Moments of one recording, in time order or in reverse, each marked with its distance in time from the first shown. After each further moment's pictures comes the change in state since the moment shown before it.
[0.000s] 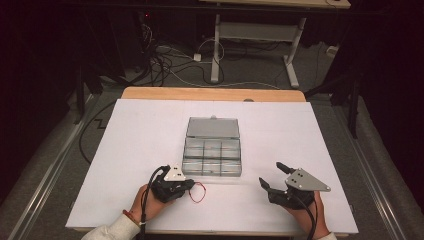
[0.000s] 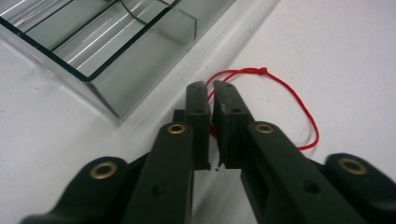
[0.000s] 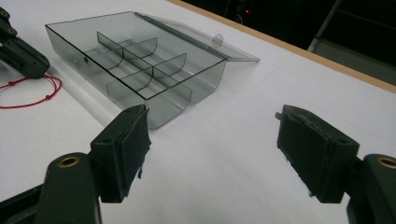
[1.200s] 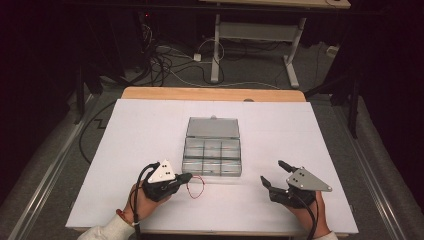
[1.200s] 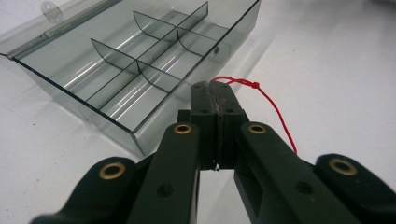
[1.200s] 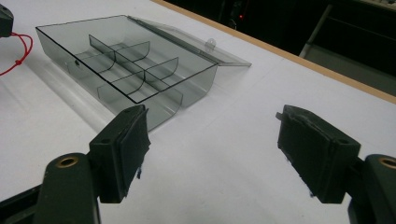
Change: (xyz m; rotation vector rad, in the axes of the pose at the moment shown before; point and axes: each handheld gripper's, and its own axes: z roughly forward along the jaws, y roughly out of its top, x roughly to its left) left arm -0.003 0.005 -0.035 -0.195 0.008 0.073; right arm -0.003 0.001 -0.001 -0.022 -0.027 -0.007
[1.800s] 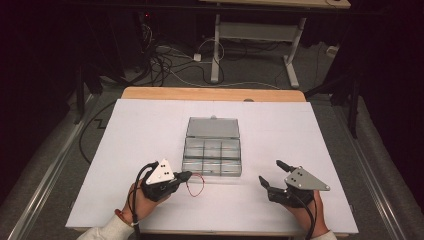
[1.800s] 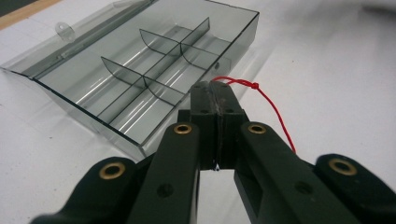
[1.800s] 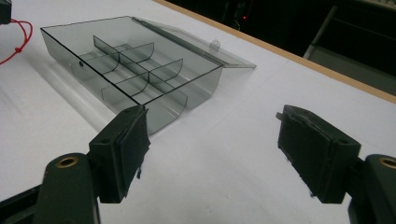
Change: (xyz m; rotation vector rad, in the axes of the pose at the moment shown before) left arm -0.002 0.007 -0.008 -0.032 0.031 0.028; right arm 0.001 0.001 0.003 -0.004 0.014 -0.010
